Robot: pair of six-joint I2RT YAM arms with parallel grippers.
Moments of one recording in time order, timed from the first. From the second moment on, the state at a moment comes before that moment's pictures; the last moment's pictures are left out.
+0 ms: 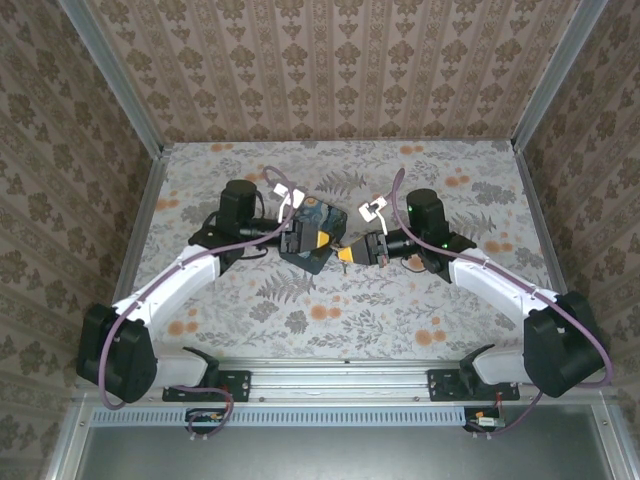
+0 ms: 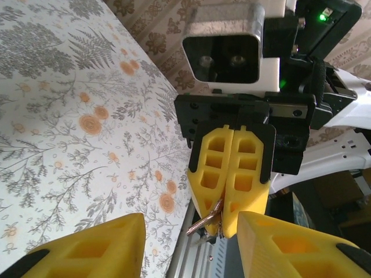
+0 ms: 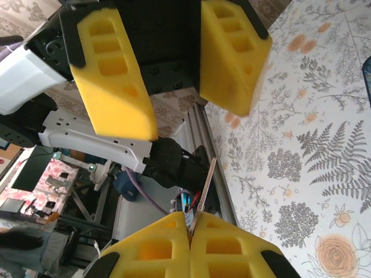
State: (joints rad) left arm -0.52 1.29 0.91 -0.08 1.04 -0.46; right arm 0.43 1.33 0.82 0.10 -1.13 0.53
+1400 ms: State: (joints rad) left arm -0.56 1.32 0.88 0.04 1.09 -0.52; right arm 0.43 1.35 0.82 0.17 -1.16 0.56
